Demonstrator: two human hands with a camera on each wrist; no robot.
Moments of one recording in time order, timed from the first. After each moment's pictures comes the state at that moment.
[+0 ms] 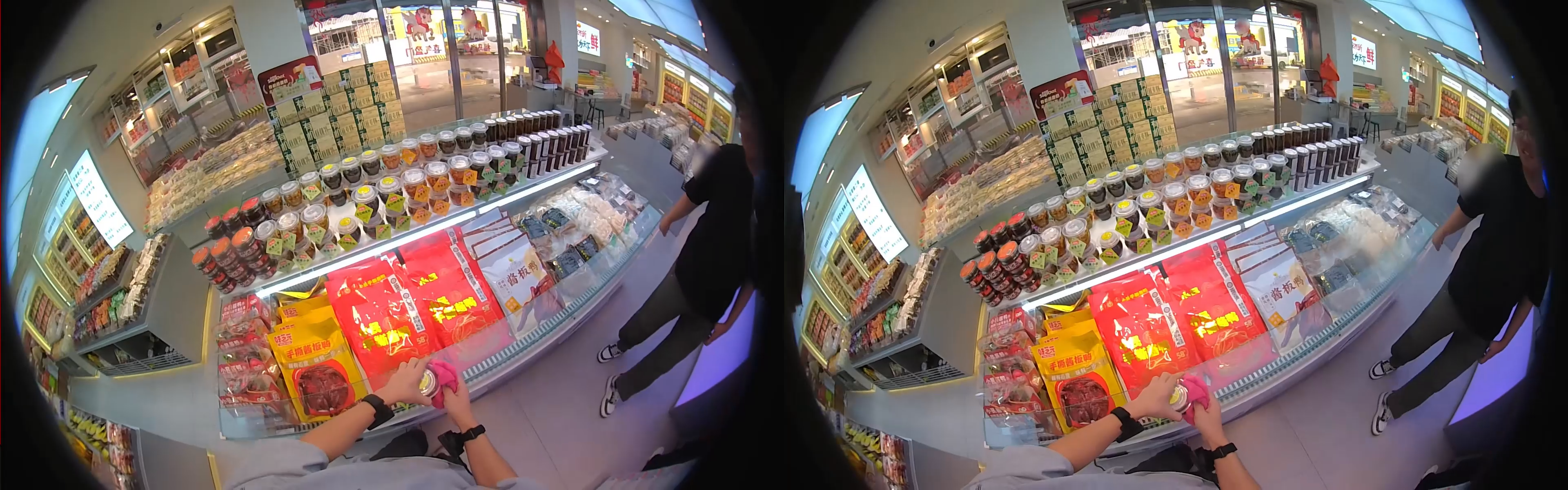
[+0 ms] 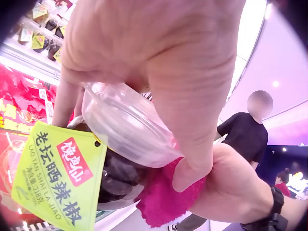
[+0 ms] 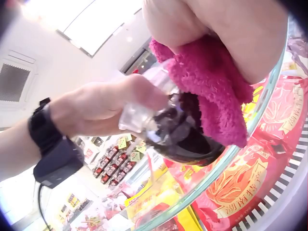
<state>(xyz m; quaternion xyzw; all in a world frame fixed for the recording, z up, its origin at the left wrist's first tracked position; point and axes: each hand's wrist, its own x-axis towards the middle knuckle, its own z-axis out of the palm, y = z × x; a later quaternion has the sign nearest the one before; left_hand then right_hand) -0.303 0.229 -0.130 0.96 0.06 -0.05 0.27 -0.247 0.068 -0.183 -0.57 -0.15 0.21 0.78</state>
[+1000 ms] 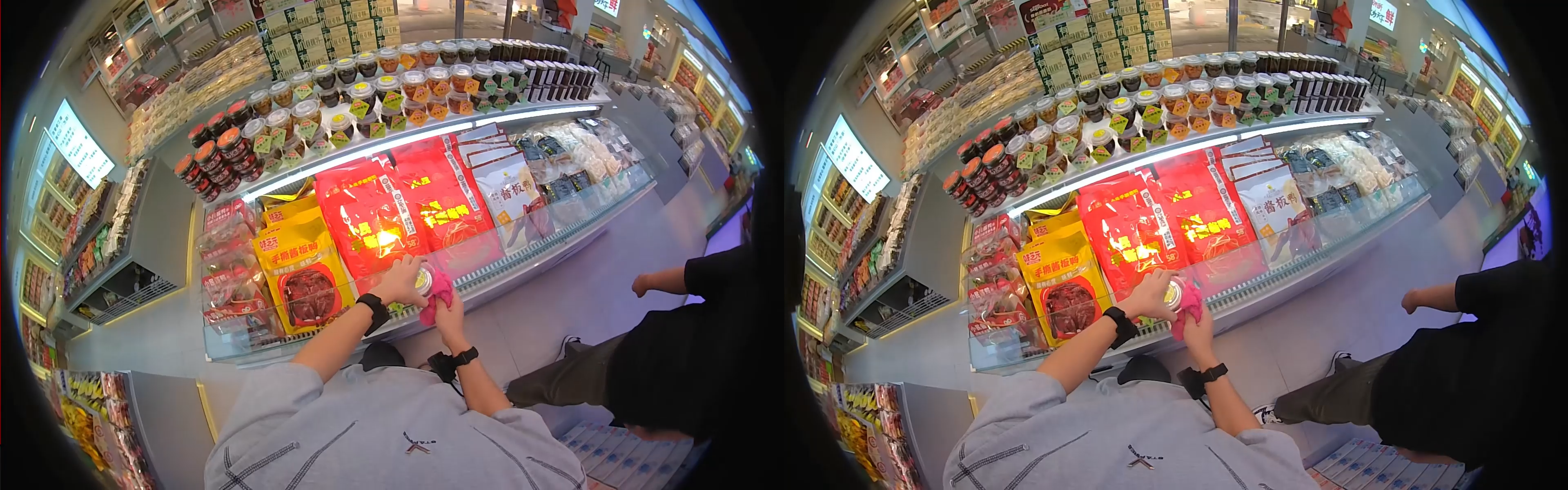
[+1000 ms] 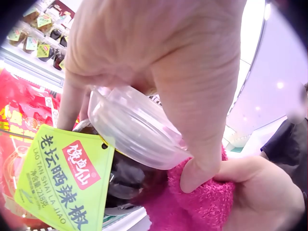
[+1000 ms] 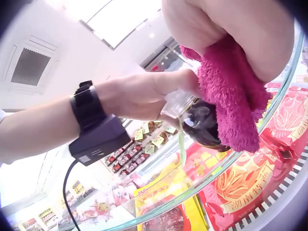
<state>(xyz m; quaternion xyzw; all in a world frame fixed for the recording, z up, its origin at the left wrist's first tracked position) -0.305 0.227 -0.133 0.95 0.08 -0.03 0.30 -0.279 0.060 -0.181 -0.65 -0.11 0.16 0.73</state>
